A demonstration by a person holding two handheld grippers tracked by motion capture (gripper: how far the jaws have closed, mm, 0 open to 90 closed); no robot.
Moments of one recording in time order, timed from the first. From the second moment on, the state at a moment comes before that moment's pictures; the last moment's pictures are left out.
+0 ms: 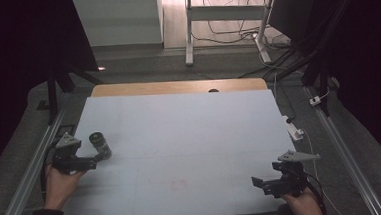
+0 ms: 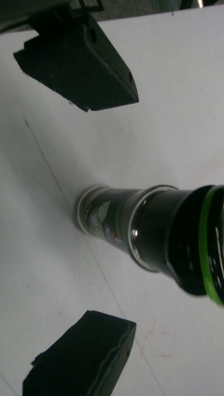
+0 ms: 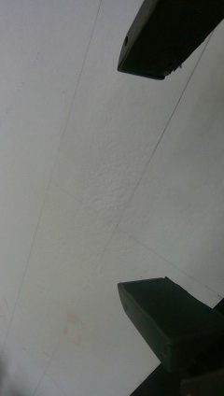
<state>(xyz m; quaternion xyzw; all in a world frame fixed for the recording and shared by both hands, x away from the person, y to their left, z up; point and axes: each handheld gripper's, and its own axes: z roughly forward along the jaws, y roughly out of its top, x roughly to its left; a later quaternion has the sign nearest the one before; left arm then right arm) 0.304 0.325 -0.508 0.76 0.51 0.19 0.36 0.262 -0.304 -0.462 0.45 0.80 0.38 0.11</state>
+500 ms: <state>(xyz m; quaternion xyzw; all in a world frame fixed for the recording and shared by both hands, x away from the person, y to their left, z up) 0.326 0.317 -0.519 0.78 0.50 0.17 0.34 0.262 -0.303 -0.462 0.45 0.80 0.38 0.11</state>
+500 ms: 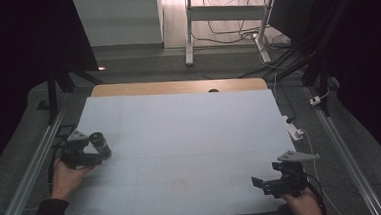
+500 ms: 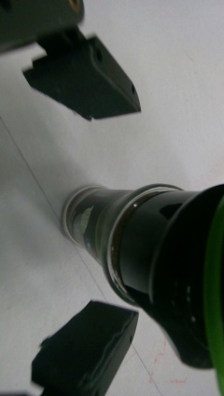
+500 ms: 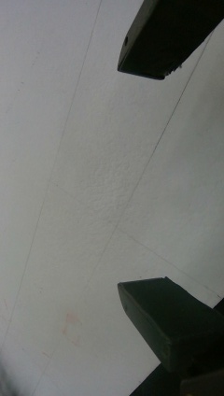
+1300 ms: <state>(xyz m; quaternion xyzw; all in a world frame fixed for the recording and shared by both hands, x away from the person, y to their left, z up) 0.326 0.312 -0.518 0.80 0.46 0.18 0.34 0.262 -0.303 -0.462 0.45 0.80 0.38 0.11</state>
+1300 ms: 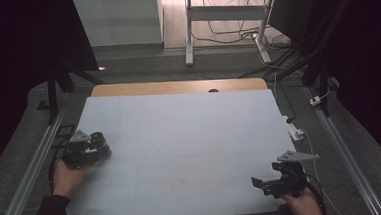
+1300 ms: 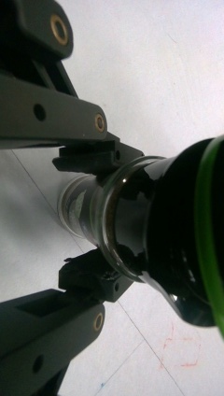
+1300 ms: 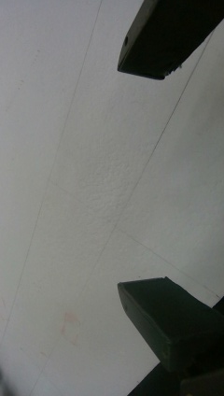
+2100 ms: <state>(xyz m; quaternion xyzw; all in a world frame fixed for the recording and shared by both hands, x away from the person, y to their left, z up) 0.329 0.270 -0.483 0.80 0.43 0.17 0.37 0.263 -0.303 -0.462 0.45 0.80 0.38 0.11</state>
